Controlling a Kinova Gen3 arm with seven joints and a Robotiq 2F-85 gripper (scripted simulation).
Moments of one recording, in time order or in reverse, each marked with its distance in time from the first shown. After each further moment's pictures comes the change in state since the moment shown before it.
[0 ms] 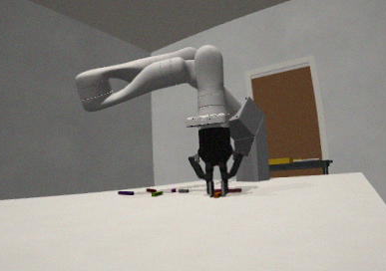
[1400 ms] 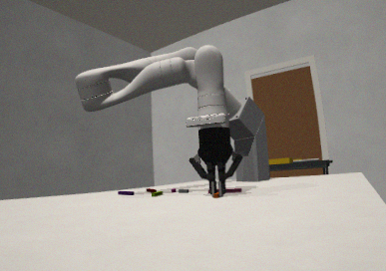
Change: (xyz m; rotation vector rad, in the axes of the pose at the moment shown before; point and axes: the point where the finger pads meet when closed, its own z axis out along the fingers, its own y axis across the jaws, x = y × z) arm 0.000 0.000 0.000 0.000 0.000 0.000
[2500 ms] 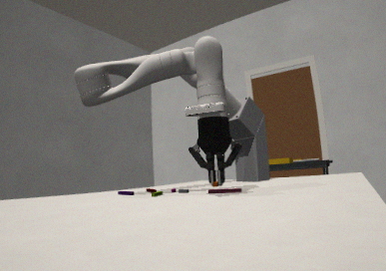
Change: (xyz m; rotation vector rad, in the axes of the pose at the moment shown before) arm -0.004 0.002 -0.026 -0.004 -0.013 0.005
